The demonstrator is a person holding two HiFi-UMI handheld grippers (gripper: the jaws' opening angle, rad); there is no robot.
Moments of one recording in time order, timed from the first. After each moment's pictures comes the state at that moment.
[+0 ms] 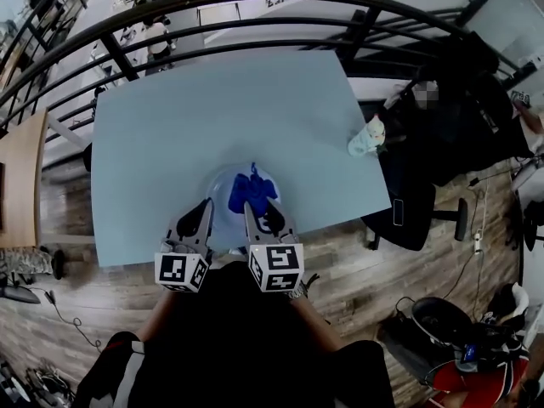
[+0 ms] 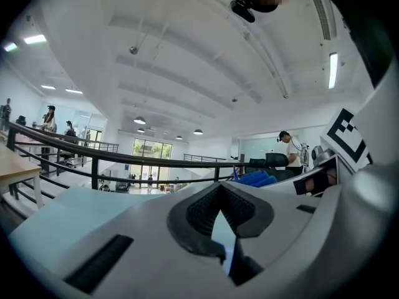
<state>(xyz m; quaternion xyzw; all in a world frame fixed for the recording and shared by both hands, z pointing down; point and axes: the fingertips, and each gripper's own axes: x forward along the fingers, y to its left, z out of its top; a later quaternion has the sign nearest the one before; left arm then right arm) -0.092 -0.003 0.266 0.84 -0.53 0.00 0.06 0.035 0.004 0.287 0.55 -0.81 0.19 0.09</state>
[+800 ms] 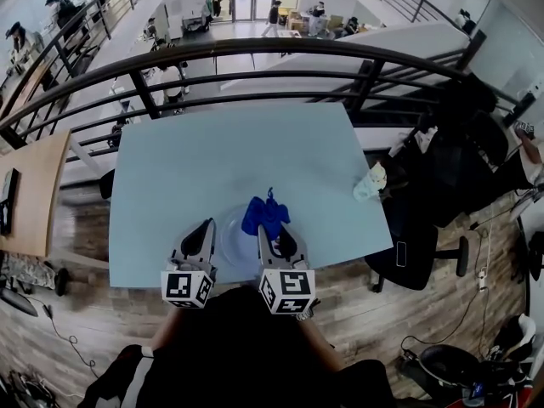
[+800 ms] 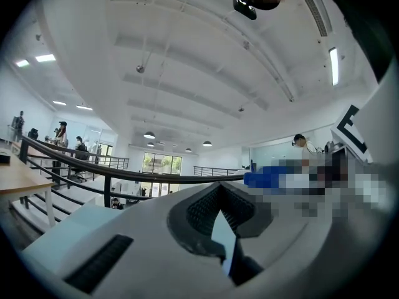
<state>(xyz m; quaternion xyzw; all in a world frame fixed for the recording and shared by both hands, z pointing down) -0.134 0.000 0.206 0.81 -0.58 -0.04 0.01 0.026 0.007 0.213 0.56 -0.82 0.13 0.03</state>
